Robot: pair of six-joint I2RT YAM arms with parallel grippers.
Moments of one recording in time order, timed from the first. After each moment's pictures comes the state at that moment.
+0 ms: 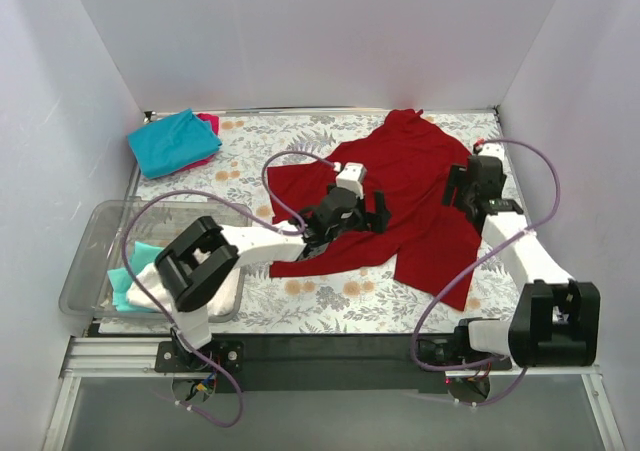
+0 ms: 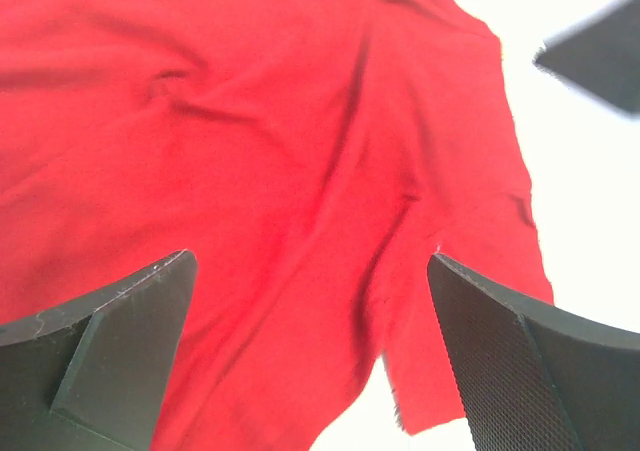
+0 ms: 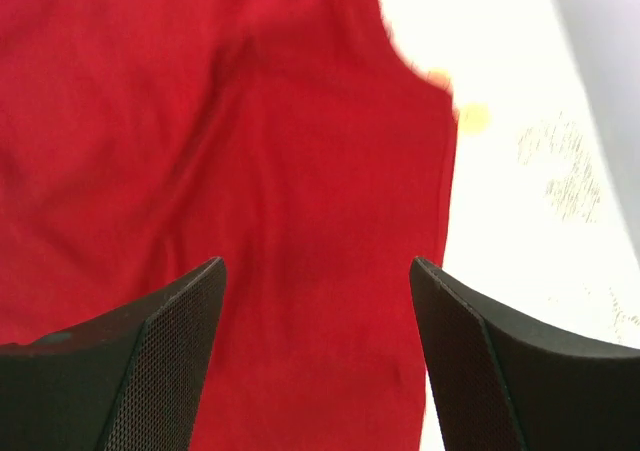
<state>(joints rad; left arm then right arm) -0.95 1.87 1.12 0.37 -0.19 -0.55 0.06 1.30 0.88 -0.27 0.27 0.18</state>
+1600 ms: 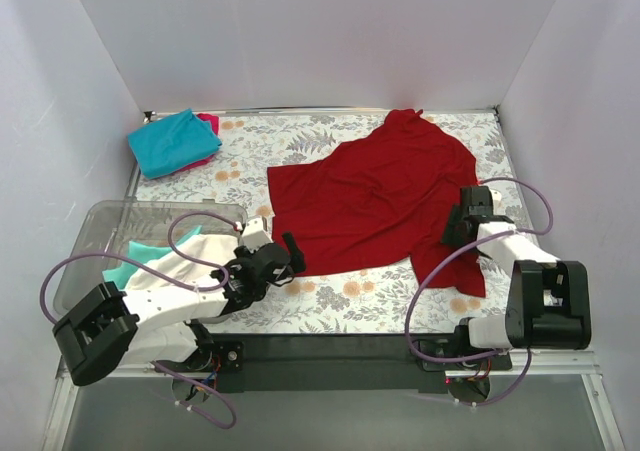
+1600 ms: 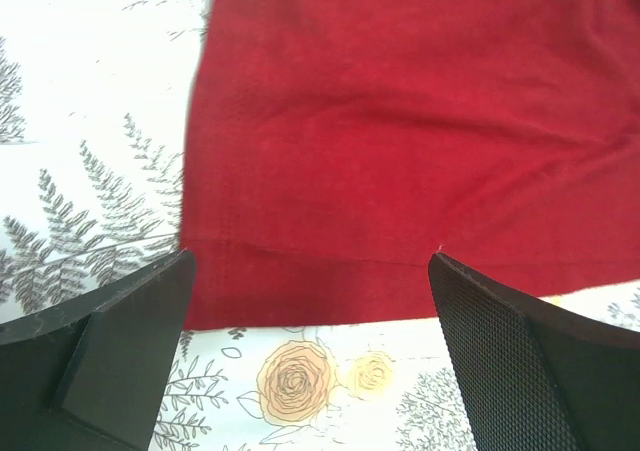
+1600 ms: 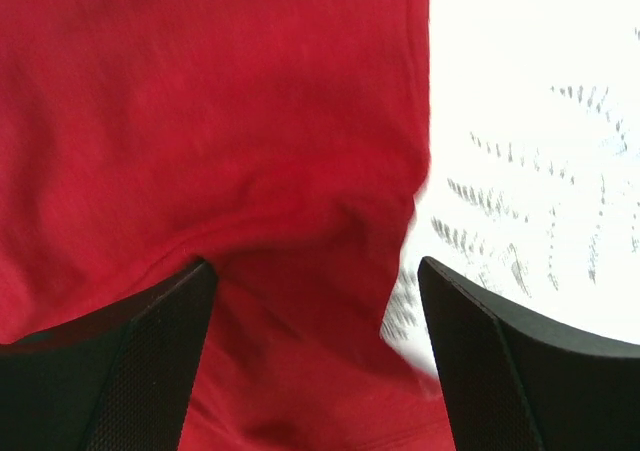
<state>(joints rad) -0.93 1.14 0.39 0.02 -0.57 -0.98 0.02 1.38 0.67 -0.36 0.34 0.32</state>
